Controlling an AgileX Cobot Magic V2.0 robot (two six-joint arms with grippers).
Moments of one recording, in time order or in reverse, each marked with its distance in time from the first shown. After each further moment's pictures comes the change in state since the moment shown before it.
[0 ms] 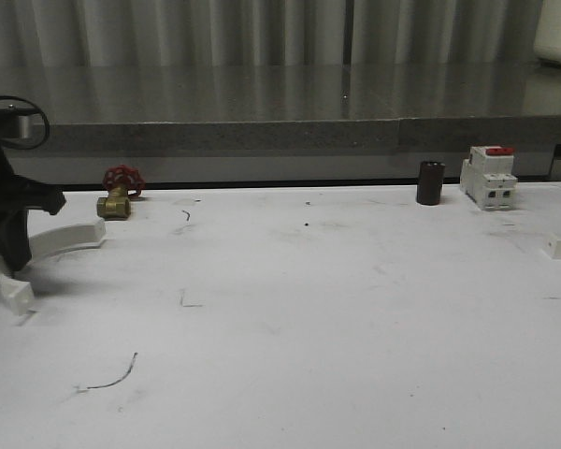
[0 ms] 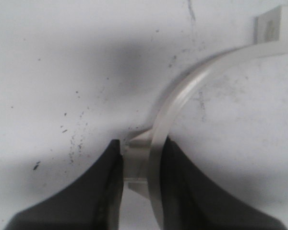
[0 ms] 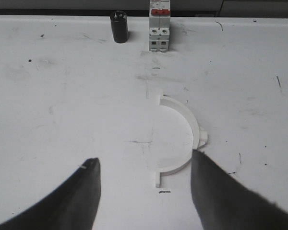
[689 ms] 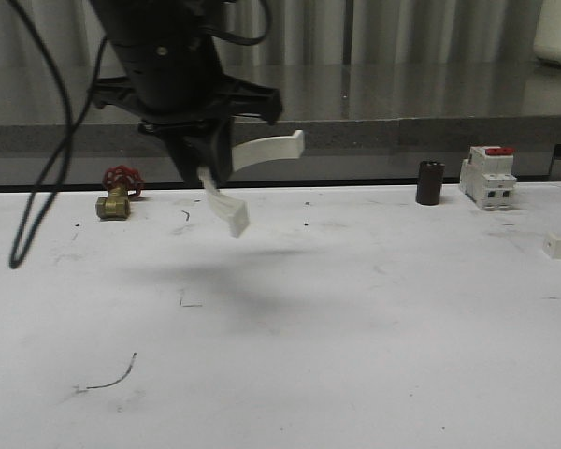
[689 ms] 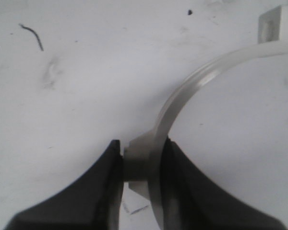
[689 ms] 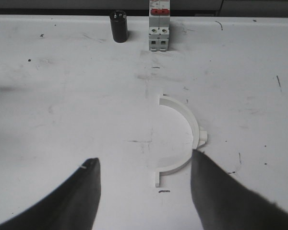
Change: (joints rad) left arm -0.511 -0.001 -0.320 0.204 0.149 -0.388; right arm 0.000 0.000 0.000 0.000 0.000 0.000
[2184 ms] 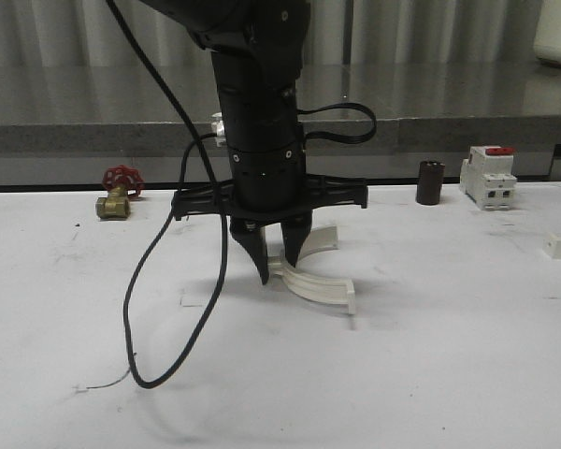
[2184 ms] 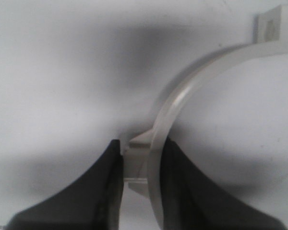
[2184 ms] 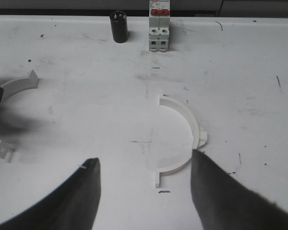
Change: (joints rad) left arm -0.093 0.303 -0.235 -0.012 0.152 -0.467; right arm 0.000 0.000 0.000 0.000 0.000 0.000
